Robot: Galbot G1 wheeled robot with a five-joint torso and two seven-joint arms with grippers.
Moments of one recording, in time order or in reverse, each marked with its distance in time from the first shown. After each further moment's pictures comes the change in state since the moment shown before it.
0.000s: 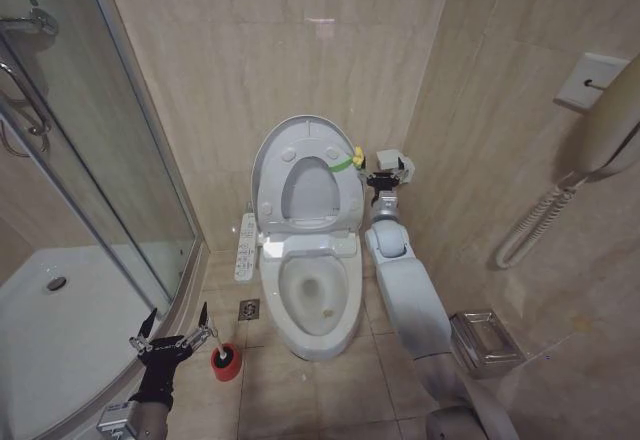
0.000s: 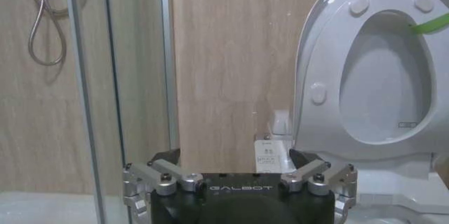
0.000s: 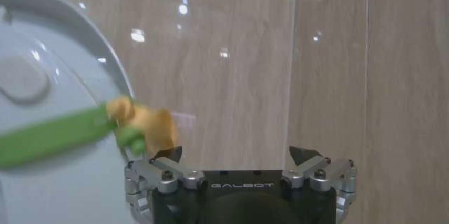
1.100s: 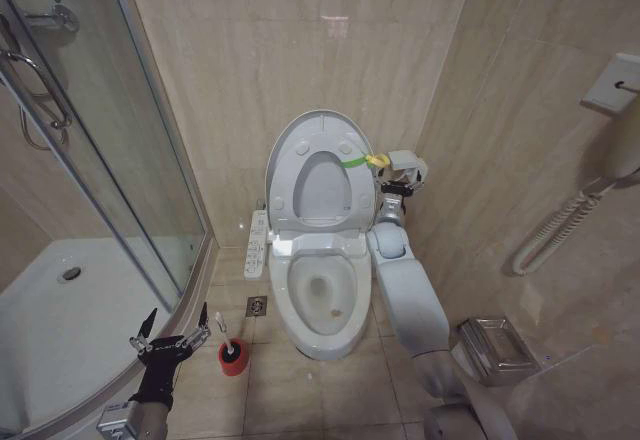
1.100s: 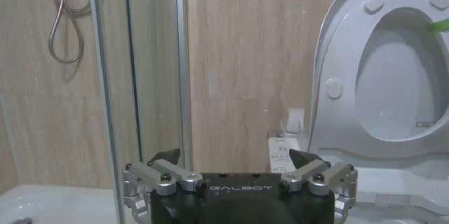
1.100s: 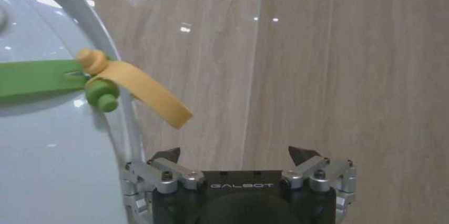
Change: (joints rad) left arm 0.000 0.000 0.000 0.000 0.000 0.000 0.000; right arm 0.001 0.005 0.029 -0.031 -0.027 -0.009 0.208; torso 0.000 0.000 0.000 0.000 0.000
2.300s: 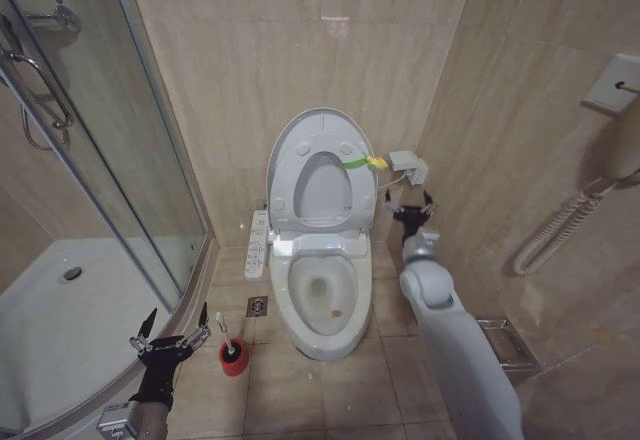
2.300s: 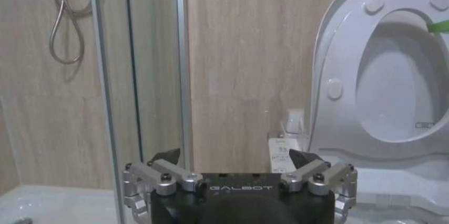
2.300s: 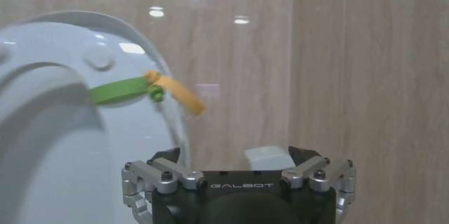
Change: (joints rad) left arm 0.000 0.000 0.000 0.000 0.000 0.000 0.000; right arm -0.404 -0.218 -0.028 0.496 0.329 -0.084 -0.256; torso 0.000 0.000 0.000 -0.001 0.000
